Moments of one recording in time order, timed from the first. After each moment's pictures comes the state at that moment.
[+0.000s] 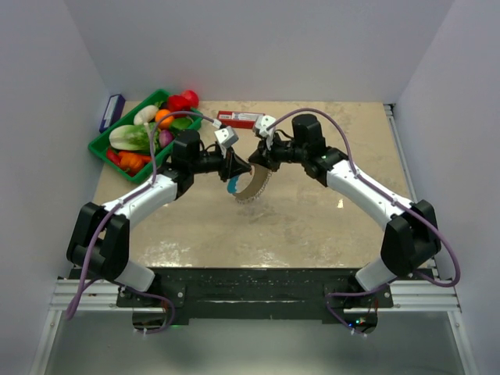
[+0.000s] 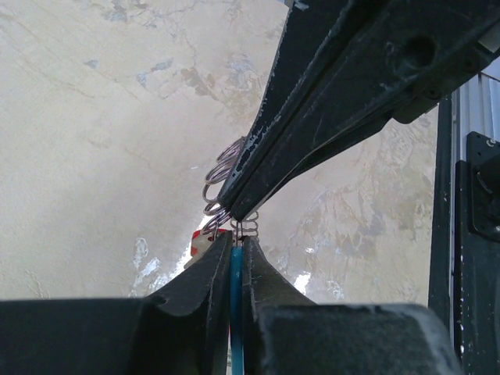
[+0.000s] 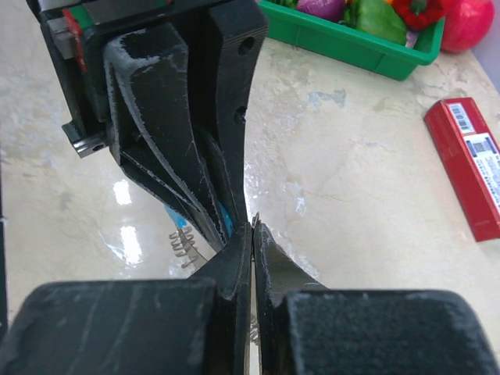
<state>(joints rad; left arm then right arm) -0.41 1.50 0.95 0.24 0.80 0.01 0.54 1.55 1.26 -0.13 -0.62 -0.35</state>
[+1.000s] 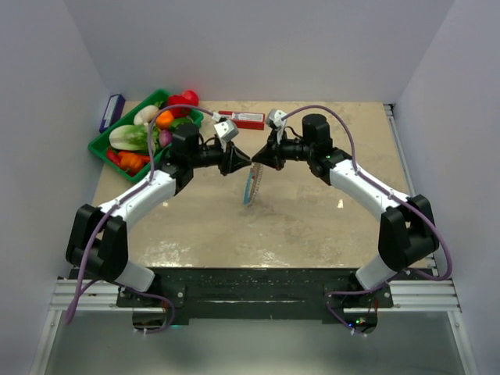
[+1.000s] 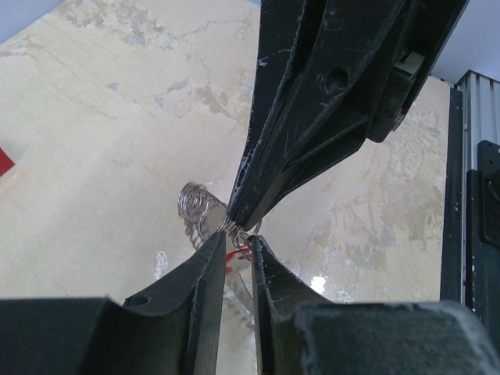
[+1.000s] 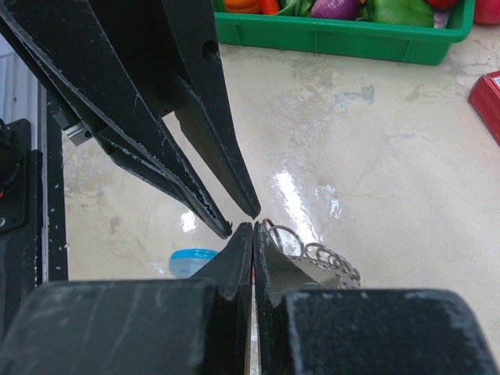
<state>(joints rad) -0.41 1.50 1.01 0.19 0.78 0.04 0.45 1.58 1.18 0.04 -0.78 -0.10</state>
